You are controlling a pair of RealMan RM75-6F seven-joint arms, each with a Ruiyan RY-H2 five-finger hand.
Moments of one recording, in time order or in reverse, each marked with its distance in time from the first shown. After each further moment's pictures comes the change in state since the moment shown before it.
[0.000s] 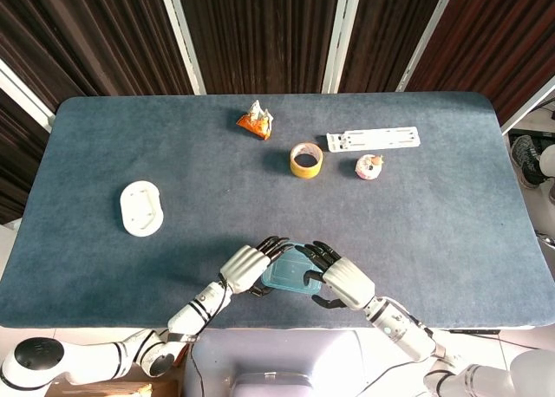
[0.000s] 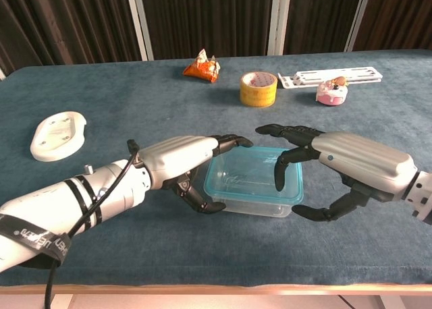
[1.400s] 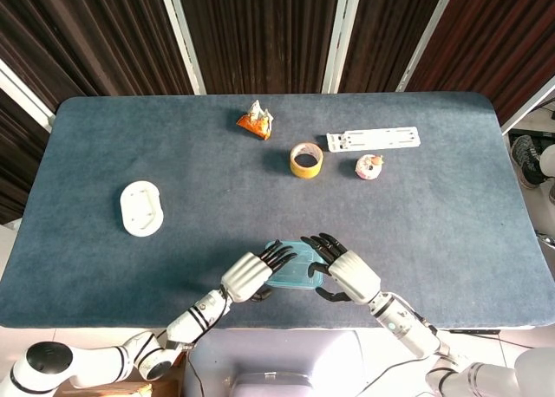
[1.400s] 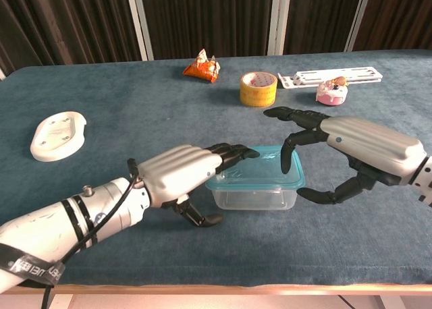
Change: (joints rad) left arm 0.017 -0.051 0.077 0.116 0.145 0.073 -0.009; right arm 0.014 0.024 -0.001 -0.032 0.052 0.032 -0.011
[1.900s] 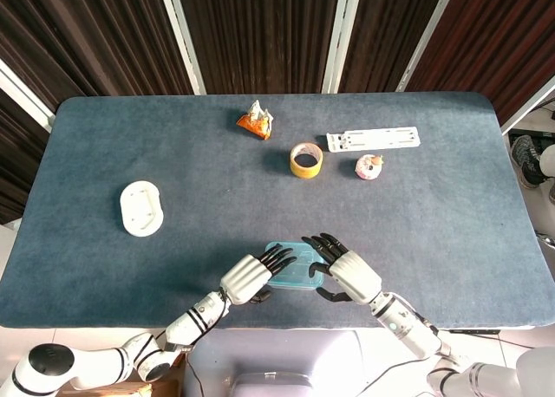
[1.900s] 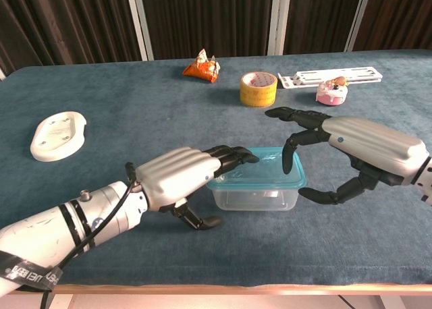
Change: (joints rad) left arm 0.011 -0.013 0.014 0.031 0.029 0.024 -0.012; right arm 0.001 0.007 -0.005 -0.006 0.005 -0.001 0.000
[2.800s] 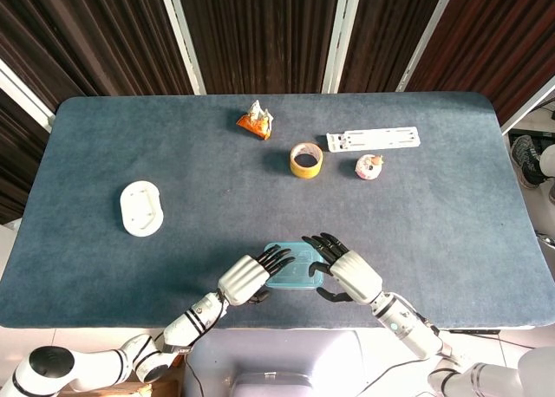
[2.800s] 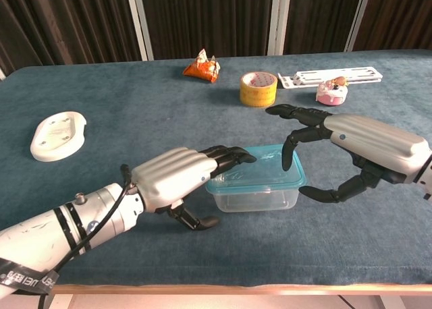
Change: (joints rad) left arm 0.016 -0.009 0.012 0.025 0.031 0.030 -0.014; right arm 0.000 0.009 0.000 -0.016 0.001 0.009 0.003
